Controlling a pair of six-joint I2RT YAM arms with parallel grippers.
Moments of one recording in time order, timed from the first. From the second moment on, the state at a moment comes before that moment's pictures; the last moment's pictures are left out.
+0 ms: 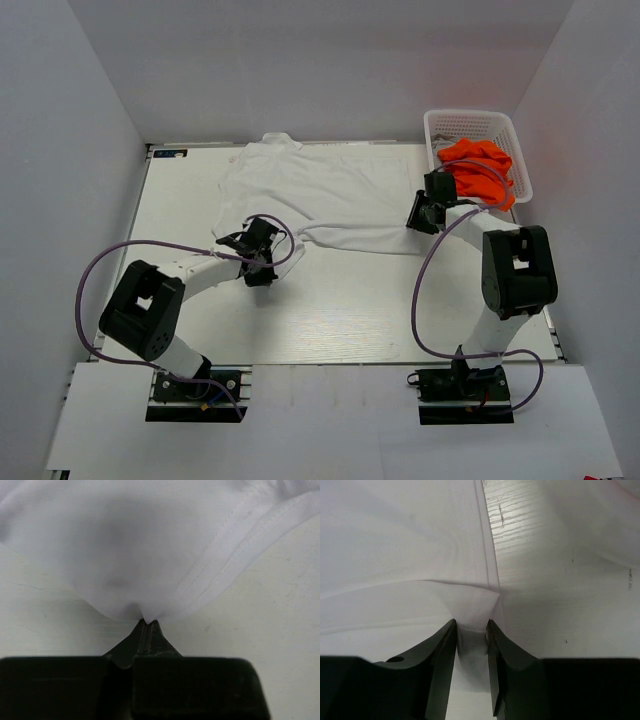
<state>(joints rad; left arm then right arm) -0.52 1.54 0.81 -0.43 -0.14 -0.63 0.18 1.77 1.08 -0.22 0.02 0.42</state>
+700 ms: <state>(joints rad) -0.52 1.42 0.81 -0.55 -0.26 -0.67 0.21 1.65 1.04 -0.25 0.06 0.40</state>
